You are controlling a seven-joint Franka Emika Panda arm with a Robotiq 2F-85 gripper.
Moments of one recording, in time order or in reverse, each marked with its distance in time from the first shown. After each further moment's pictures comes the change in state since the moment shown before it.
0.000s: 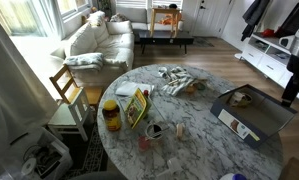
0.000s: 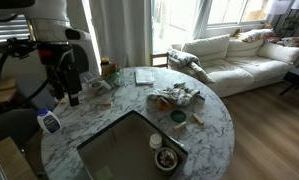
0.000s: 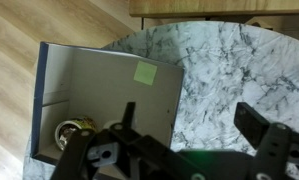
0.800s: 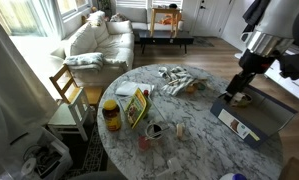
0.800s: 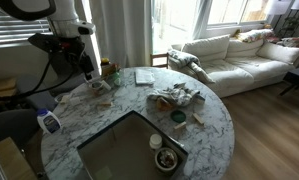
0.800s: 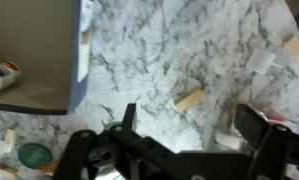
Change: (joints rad) arm 0.162 0.177 0.045 0.095 0.323 0.309 0.083
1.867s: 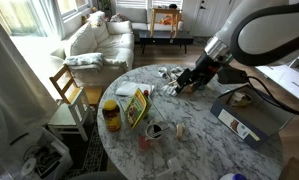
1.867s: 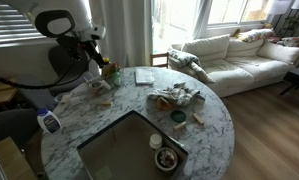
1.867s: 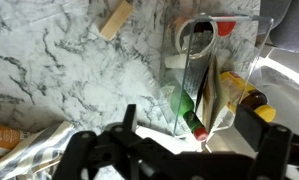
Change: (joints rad) arm 0.076 0.272 0.062 0.127 0.302 0.417 0.093
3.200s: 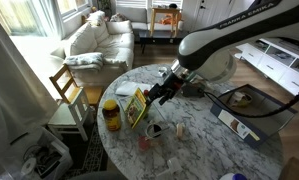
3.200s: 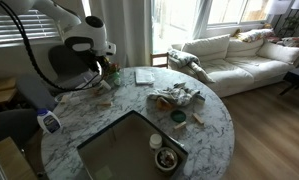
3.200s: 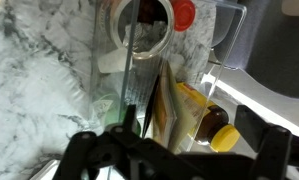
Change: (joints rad) arm -0.019 0.383 0.099 0.288 0.421 -0.001 -0.429
